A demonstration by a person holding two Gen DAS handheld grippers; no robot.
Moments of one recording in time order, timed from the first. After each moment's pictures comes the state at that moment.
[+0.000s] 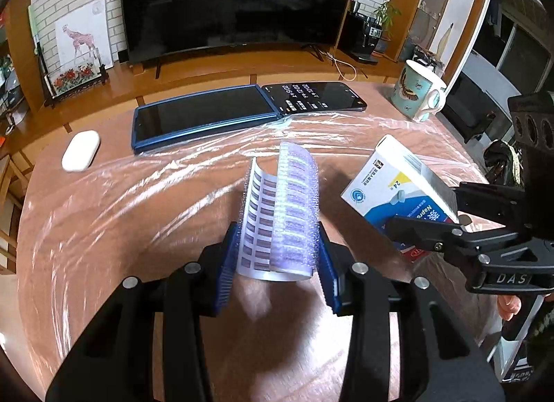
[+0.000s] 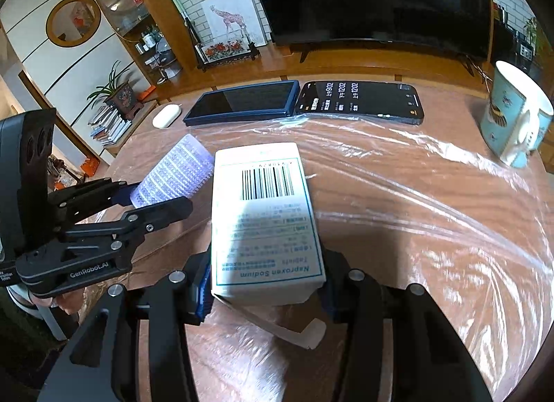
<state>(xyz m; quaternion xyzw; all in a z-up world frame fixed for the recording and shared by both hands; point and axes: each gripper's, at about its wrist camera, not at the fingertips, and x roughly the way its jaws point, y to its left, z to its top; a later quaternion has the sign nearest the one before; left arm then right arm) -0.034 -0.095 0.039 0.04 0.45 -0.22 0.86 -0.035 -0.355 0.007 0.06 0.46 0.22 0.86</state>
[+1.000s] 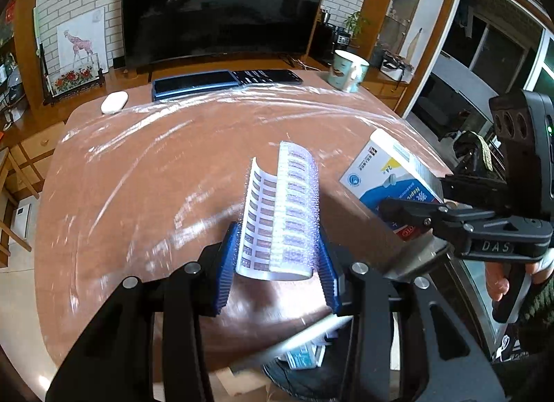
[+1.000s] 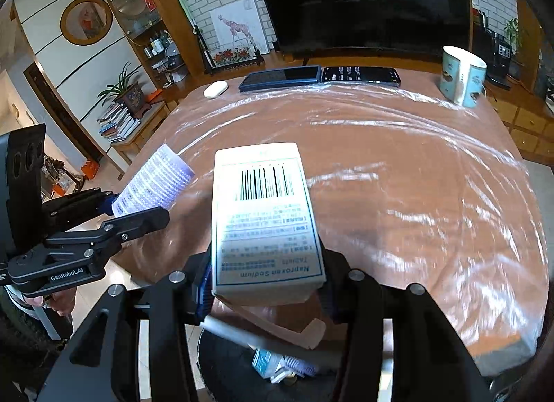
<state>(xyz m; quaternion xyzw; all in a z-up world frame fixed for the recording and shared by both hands) -0.207 -0.053 0.069 0.03 0.42 -0.27 0.86 -0.210 -0.340 0.037 0.06 0.44 0.20 0.87</state>
